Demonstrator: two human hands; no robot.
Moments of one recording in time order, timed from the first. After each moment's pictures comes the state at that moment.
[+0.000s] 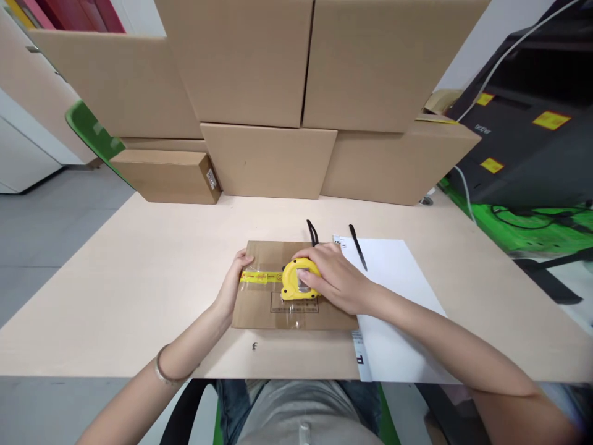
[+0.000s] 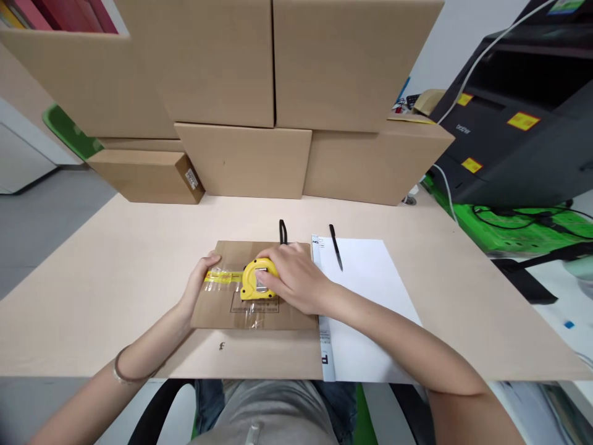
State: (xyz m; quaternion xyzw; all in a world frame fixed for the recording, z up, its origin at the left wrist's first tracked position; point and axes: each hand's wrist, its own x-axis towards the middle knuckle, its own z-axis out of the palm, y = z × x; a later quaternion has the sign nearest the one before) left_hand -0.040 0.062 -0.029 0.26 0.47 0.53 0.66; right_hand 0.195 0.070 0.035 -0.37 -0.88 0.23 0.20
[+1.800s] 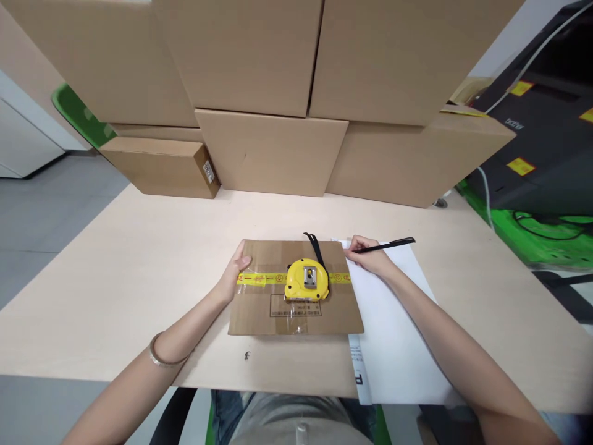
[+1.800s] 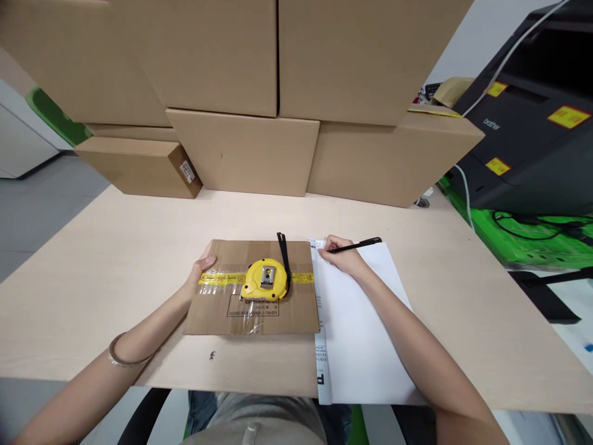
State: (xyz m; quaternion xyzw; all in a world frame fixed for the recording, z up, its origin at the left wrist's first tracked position) left_hand -0.049 0.094 -0.056 0.38 0.40 0.55 0.63; right_hand 0.307 0.163 -0.093 -0.55 -0.62 0.43 0.35
